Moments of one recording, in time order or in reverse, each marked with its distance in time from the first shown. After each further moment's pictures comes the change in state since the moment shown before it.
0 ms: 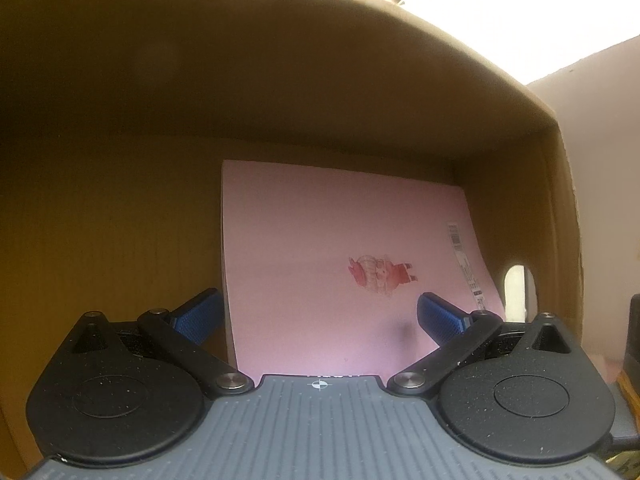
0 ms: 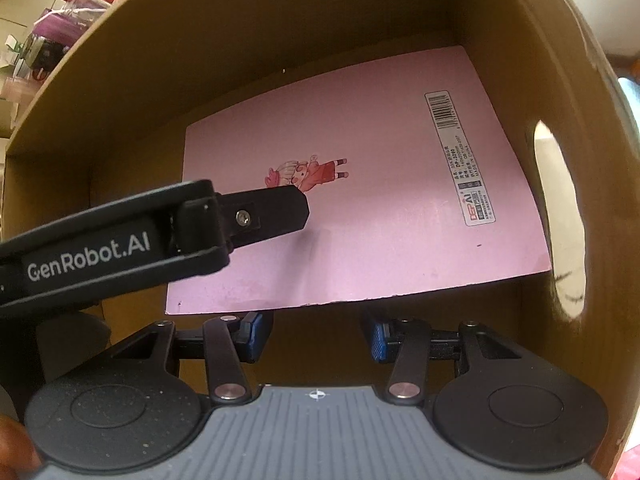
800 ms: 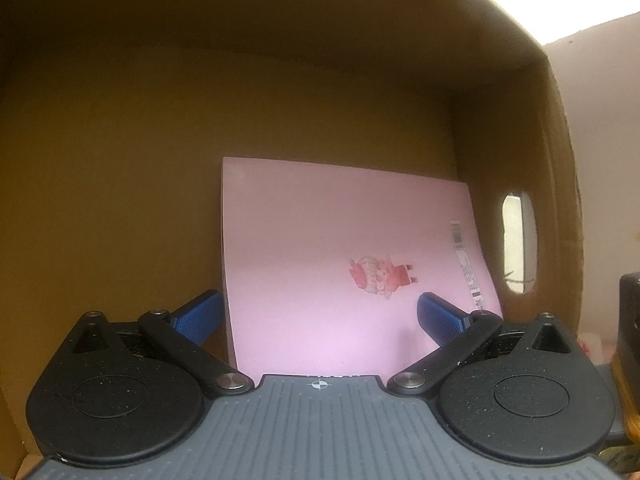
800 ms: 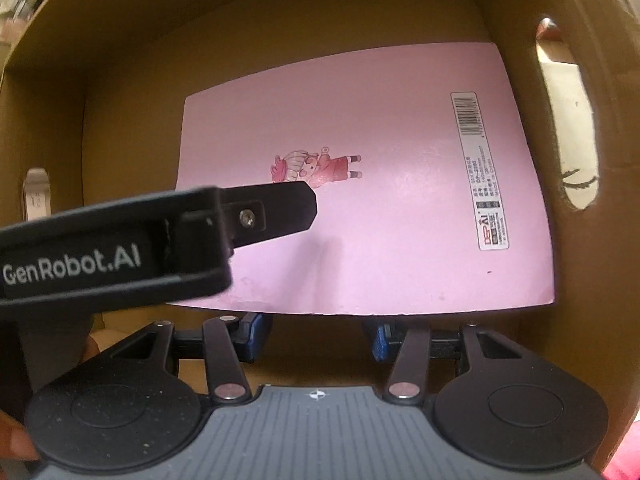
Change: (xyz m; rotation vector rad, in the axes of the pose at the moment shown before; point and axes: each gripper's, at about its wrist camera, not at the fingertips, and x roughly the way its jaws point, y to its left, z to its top) left arm -0.038 -0.003 -0.066 -0.015 0.083 -0.006; right arm -0.011 -0.018 -0.036 -0.089 0.169 -0.011
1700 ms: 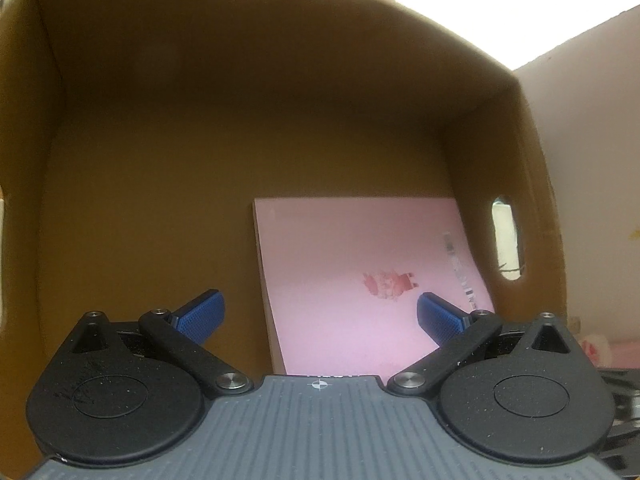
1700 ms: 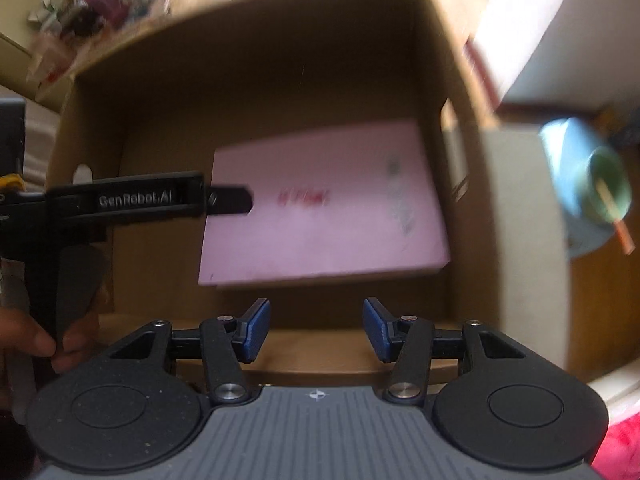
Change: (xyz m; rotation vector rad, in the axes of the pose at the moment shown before) left arm -0.063 0.018 -0.041 0.053 -0.099 0.006; right arm -0.088 0.022 -0.063 0.117 -0.249 -0.085
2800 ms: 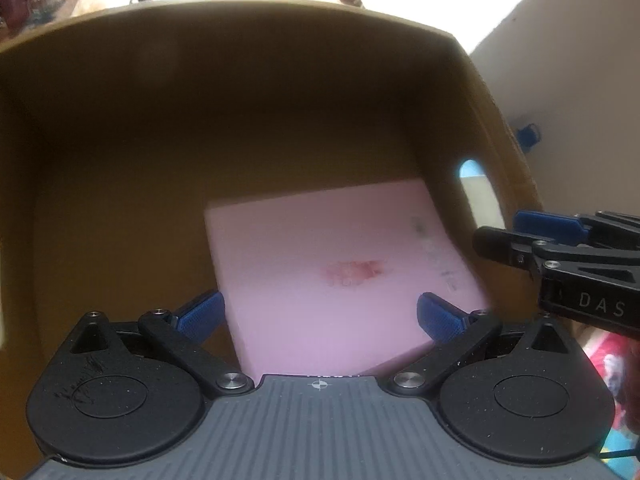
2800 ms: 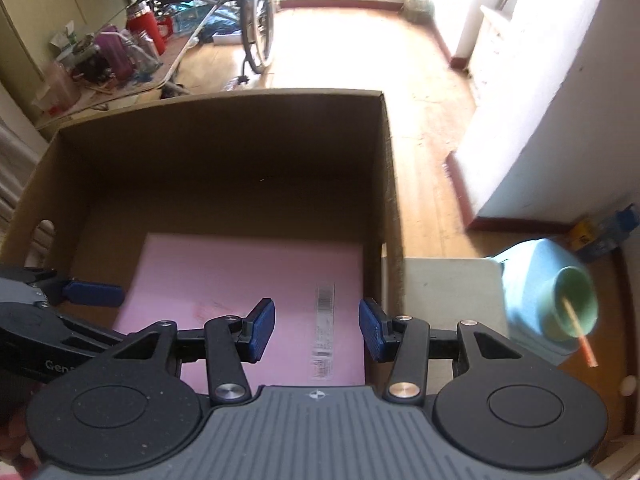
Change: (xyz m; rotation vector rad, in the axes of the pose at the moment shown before) left arm -0.014 -0.045 -0.034 0.186 -0.061 0.066; right arm -0.015 -0.029 0.004 -0.046 -0.397 -0.174
